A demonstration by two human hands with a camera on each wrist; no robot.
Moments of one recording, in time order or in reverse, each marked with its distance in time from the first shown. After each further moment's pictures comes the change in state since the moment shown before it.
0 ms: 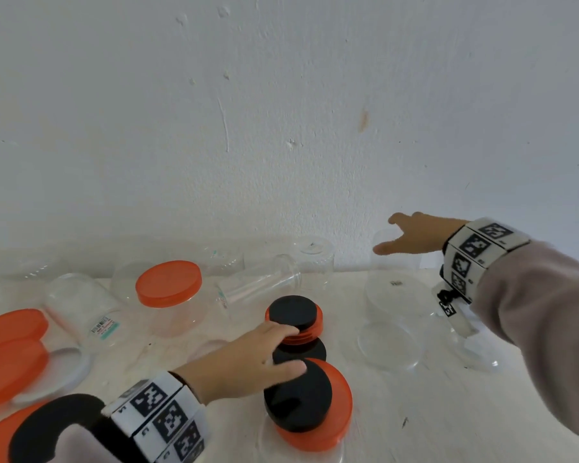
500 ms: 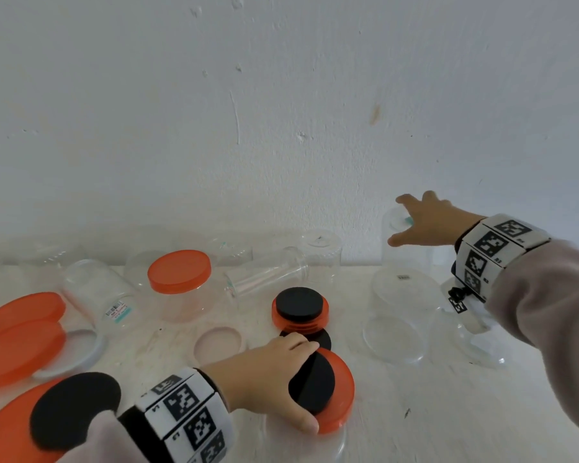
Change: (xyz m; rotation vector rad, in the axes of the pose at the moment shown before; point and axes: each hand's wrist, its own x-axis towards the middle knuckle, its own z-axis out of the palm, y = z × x) left_hand -0.005 0.014 0.023 0.149 -0.207 0.032; right_hand -0.006 0.000 -0.001 -0.019 0.148 -0.050
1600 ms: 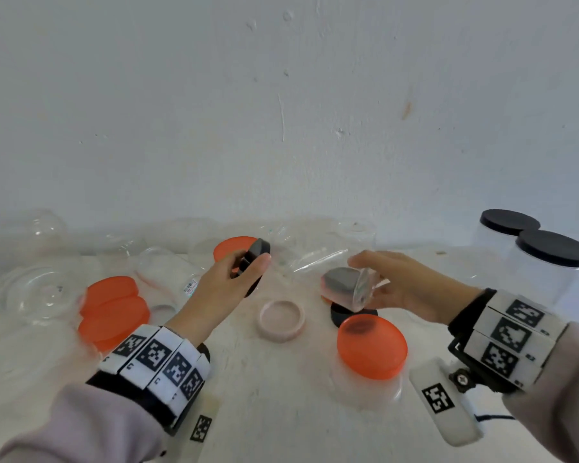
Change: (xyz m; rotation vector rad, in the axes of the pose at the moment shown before) left_hand -0.114 -0.068 -0.047 -0.722 0.912 -0.200; right_hand -0.138 -0.134 0.051 1.319 -0.347 0.006
